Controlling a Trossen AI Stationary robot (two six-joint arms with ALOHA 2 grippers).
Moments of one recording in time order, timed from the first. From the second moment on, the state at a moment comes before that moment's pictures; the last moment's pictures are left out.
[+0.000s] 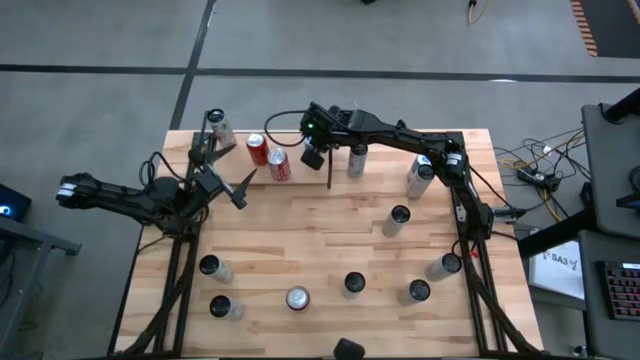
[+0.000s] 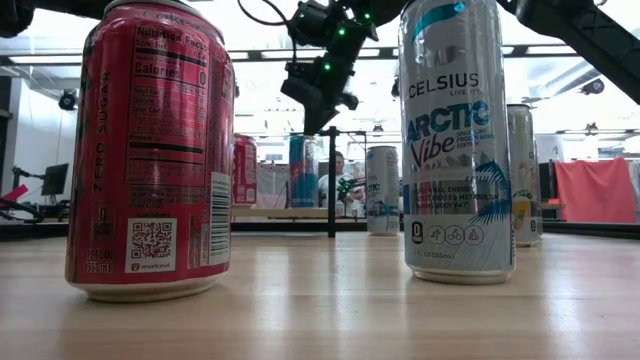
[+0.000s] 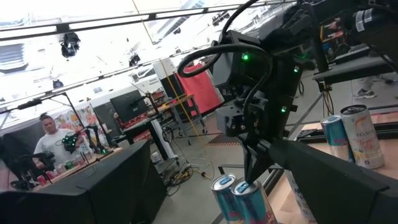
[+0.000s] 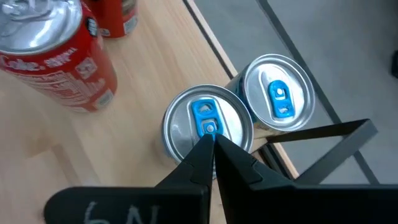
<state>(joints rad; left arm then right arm) -0.16 0.59 0.40 0.50 -0.85 0.63 -0.37 2.17 2.15 -0.93 0.27 0.01</state>
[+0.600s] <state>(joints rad) -0.16 0.59 0.40 0.50 -0.86 0.64 -0.33 2.16 2.19 -0.93 0.23 0.03</state>
